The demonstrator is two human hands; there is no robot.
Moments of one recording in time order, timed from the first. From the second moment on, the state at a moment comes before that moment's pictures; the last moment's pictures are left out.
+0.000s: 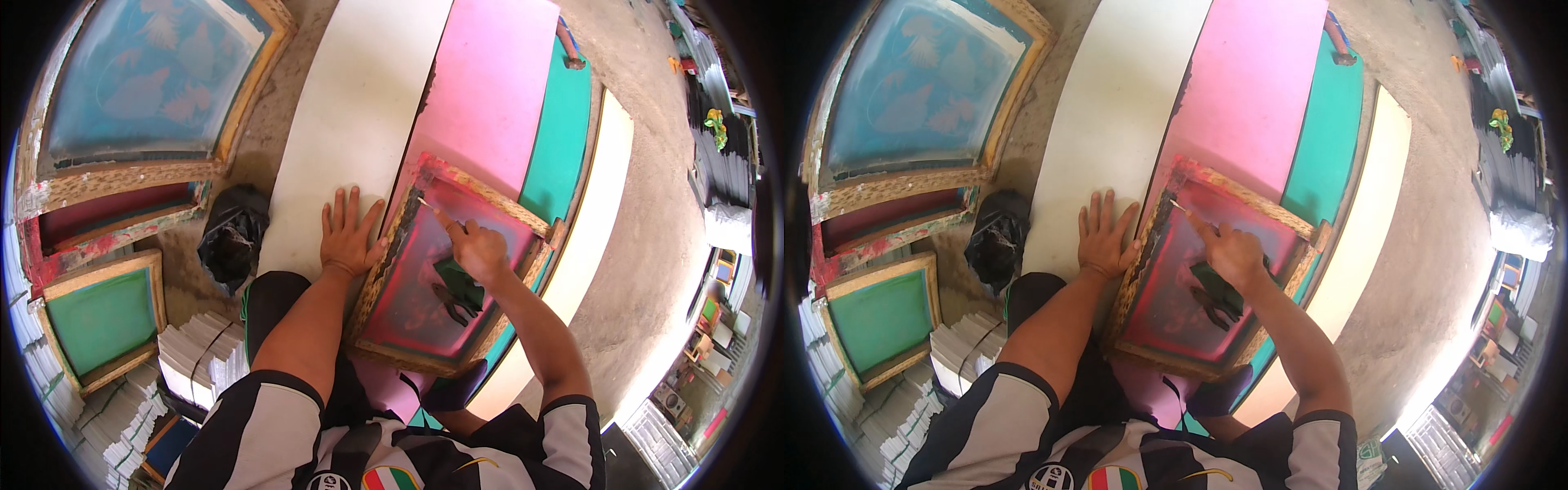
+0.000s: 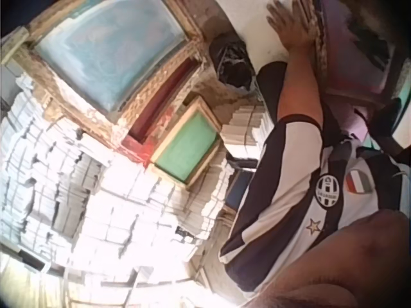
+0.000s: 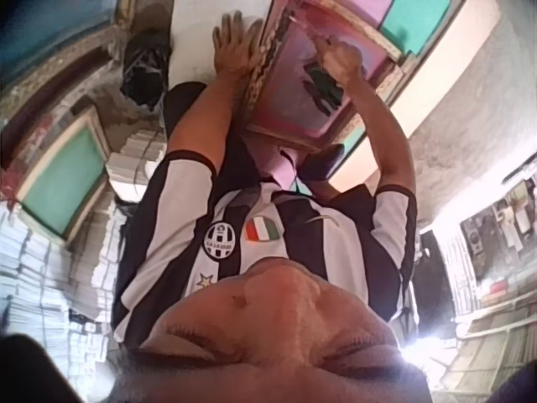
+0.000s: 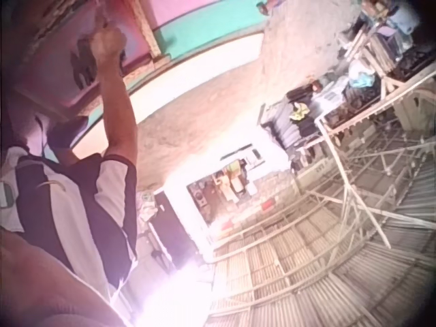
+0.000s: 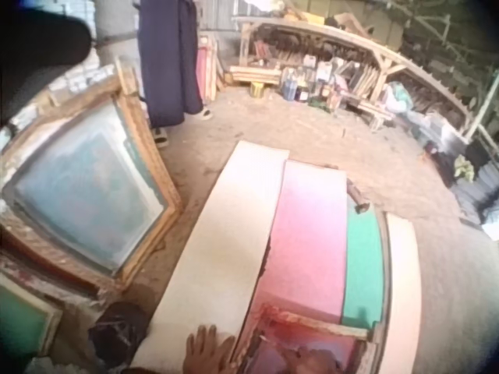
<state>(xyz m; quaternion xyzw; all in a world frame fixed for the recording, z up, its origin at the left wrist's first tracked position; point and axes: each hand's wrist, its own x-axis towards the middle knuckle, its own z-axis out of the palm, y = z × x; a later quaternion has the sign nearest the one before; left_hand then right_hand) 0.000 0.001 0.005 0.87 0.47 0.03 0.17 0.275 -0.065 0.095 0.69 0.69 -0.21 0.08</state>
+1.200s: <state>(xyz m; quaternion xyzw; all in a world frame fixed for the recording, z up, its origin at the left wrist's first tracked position) -0.002 0.001 0.004 0.87 0.47 0.00 0.17 0.270 -0.082 0.102 0.74 0.62 -0.25 -0.05</state>
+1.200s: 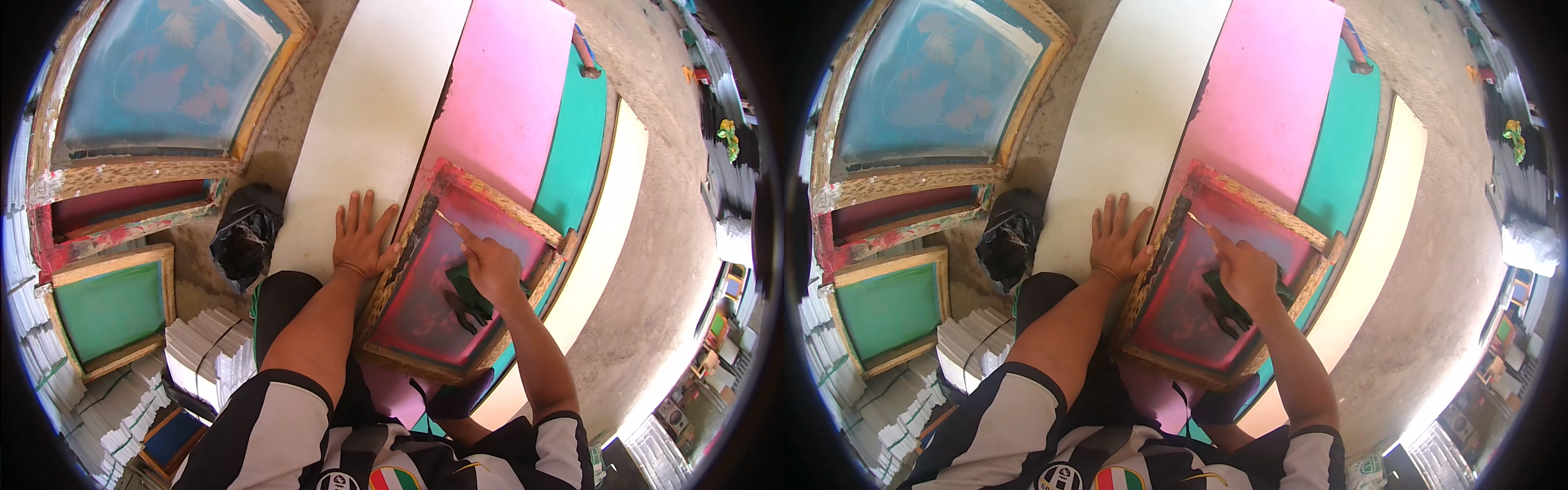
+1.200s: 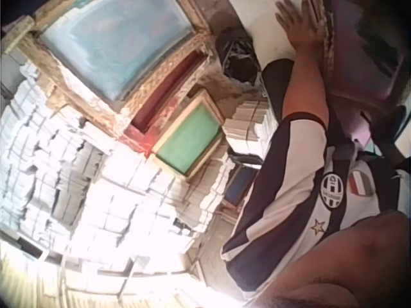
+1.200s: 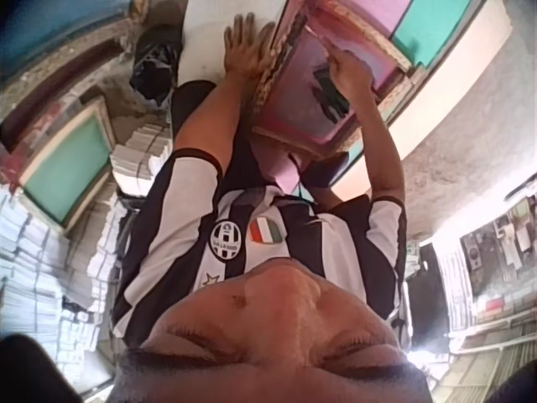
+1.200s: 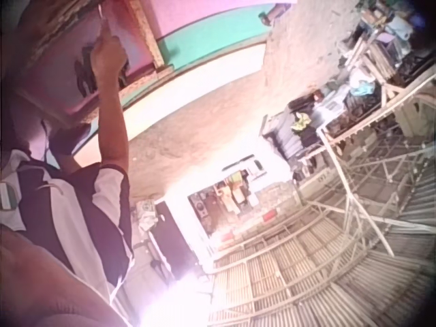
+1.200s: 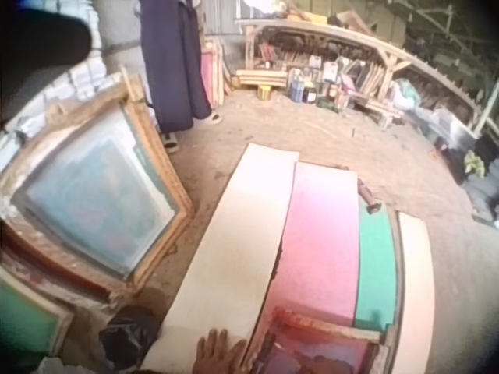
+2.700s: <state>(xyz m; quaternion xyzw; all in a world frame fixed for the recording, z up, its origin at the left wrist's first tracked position) -0.004 -0.001 0.006 0.87 0.47 0.02 0.16 0.280 -0.064 0.071 0.66 0.24 -0.66 -0.27</state>
